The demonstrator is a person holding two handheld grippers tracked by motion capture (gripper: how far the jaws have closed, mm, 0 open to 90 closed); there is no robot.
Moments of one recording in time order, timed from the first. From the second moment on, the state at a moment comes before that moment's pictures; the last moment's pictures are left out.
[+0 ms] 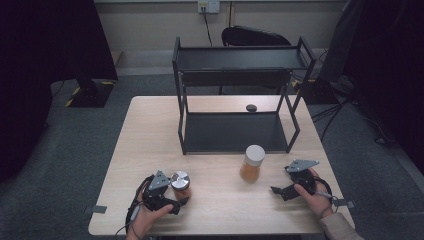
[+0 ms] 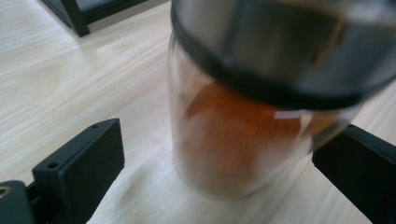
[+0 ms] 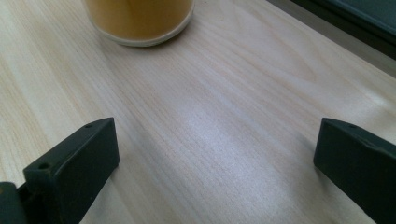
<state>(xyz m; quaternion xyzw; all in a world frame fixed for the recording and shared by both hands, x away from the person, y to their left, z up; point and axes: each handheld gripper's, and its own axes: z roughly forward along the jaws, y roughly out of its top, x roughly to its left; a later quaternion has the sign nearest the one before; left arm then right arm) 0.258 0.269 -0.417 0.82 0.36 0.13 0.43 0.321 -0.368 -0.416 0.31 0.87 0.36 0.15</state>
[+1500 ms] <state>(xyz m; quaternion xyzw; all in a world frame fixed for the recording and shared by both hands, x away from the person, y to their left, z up) 0.292 0.232 -0.385 0.82 0.35 0.14 0.42 0.321 -0.368 -0.416 0.31 0.87 0.36 0.15</state>
